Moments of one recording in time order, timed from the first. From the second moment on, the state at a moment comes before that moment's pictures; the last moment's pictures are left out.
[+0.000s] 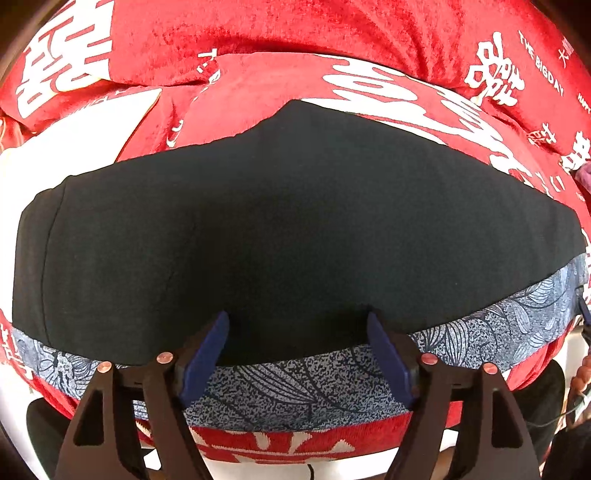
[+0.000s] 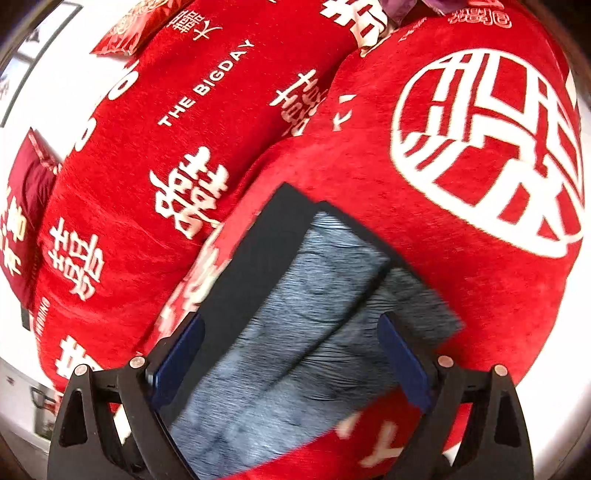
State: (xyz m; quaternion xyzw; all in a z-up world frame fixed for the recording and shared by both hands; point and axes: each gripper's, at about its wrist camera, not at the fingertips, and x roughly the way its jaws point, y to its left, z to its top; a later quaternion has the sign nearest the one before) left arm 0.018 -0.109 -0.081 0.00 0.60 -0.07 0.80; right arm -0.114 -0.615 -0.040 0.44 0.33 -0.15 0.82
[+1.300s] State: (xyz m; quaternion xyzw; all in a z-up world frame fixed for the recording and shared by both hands) left arm 0.004 -0.119 -0.063 0.01 0.60 -0.11 0.80; right arm -0.104 -0.623 -0.047 0.36 0.39 -0.20 0.83
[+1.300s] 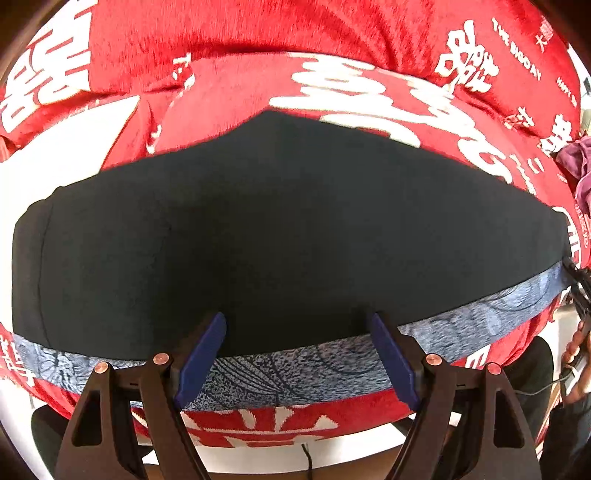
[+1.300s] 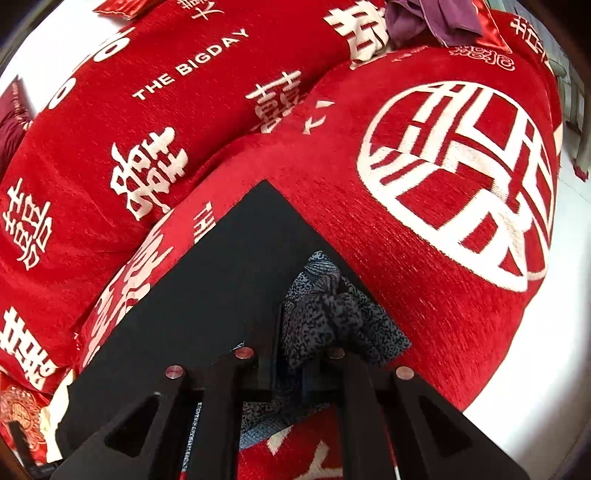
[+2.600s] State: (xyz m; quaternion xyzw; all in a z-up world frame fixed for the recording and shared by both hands) left arm 0.082 -0.157 -0.089 0.01 0.59 -0.07 0.80; right arm 0.041 -0.356 -0.041 -0.04 0.49 0.06 0.87
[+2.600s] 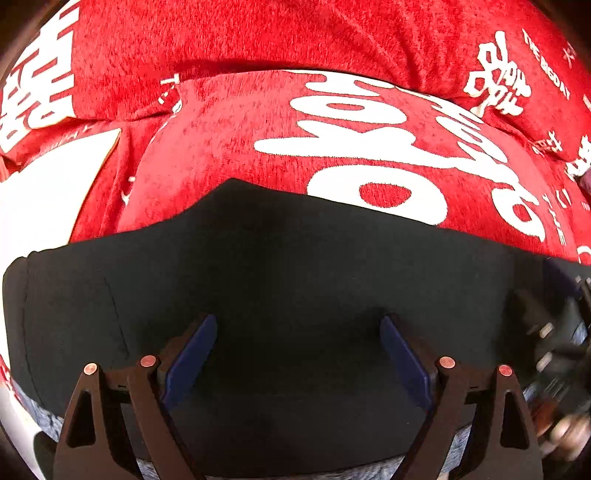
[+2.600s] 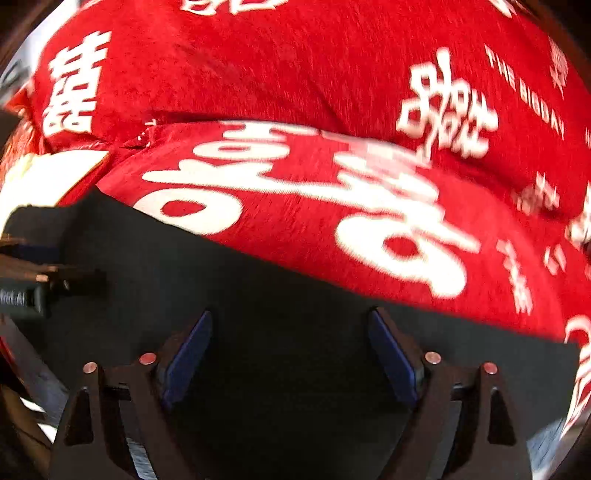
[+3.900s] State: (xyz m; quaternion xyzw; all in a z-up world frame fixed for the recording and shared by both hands) left arm -0.003 0.064 -0.079 -0.08 0.53 0.04 0.84; right arm -0.043 -0.396 -0.008 0.06 0.52 -0.03 0.85
